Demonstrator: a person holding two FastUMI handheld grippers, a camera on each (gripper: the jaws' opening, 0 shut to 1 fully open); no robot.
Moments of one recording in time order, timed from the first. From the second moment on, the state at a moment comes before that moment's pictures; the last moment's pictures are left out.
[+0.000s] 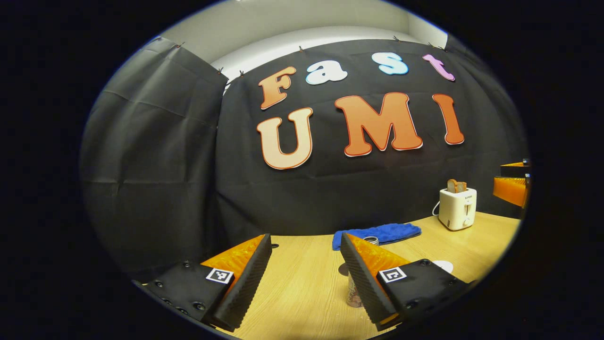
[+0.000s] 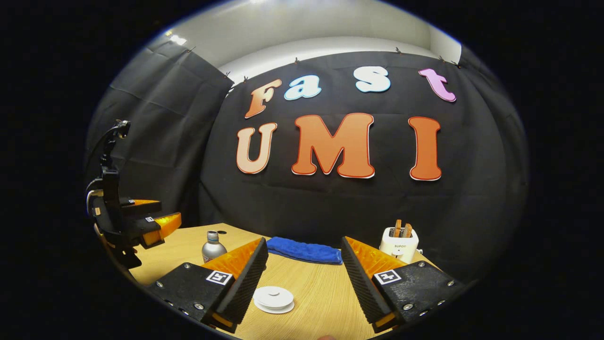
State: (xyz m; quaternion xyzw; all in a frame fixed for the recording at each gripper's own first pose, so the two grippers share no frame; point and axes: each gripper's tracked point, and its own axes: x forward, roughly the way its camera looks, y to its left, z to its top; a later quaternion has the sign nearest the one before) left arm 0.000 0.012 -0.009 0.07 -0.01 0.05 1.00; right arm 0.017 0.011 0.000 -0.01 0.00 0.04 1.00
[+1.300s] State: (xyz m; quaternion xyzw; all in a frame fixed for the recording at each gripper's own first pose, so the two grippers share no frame) left arm 0.009 -0.044 -0.079 0.02 0.06 -0.06 1.00; right arm 0.069 0.071 -0.173 0.00 0.21 0.10 0.97
